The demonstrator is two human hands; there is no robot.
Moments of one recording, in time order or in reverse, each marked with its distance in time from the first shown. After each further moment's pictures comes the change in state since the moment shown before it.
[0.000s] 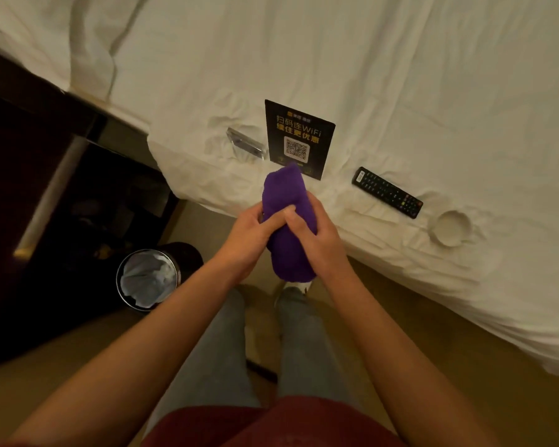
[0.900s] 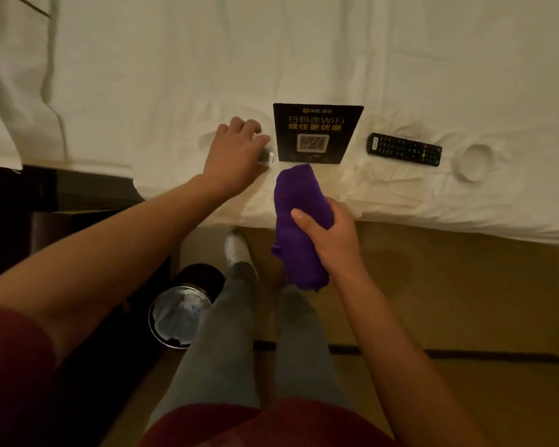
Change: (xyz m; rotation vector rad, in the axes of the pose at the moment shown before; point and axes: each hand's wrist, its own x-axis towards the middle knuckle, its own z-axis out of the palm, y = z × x) left_hand 0.200 0.075 -0.102 1.809 -0.279 0.776; right_hand 0.032 0.000 0.092 0.164 0.482 0.219
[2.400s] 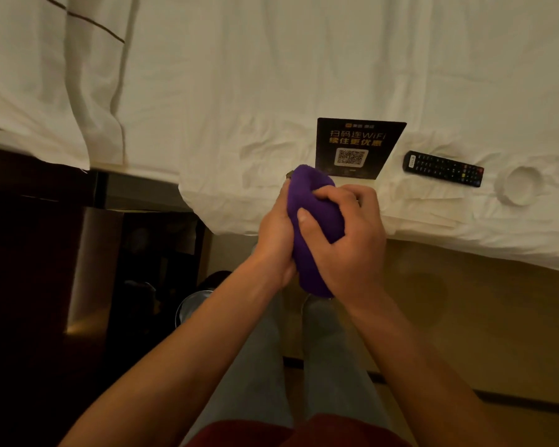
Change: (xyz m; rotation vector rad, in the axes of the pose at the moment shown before) left_hand -0.109 0.102 -0.080 -2.052 -0.016 -1.034; right_hand -0.045 -0.060 0.039 -0.482 0.251 -0.675
